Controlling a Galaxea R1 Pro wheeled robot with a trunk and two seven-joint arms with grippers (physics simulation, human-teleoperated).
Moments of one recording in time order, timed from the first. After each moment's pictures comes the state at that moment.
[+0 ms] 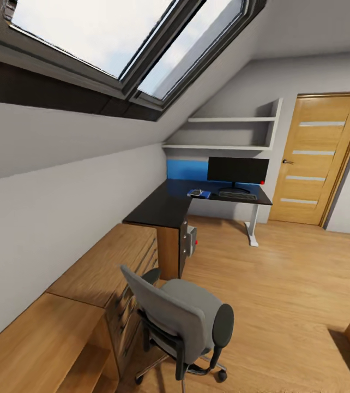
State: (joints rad) left arm -0.11 -0.02 -0.53 -0.03 0.52 -1.05 0.29; right arm -0.22 0.05 0.32 0.01 0.29 -0.91 -0.27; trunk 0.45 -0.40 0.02
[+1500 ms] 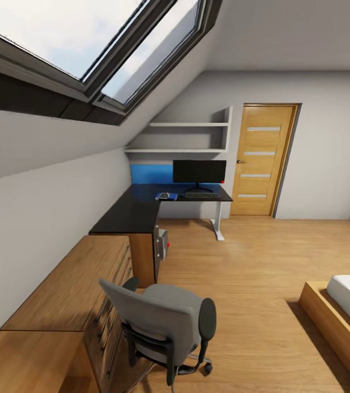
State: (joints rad) left arm -0.11 -0.02 -0.53 -0.03 0.52 -1.05 0.29; right arm -0.22 0.05 0.32 0.01 0.29 -0.89 -0.27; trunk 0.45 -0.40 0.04
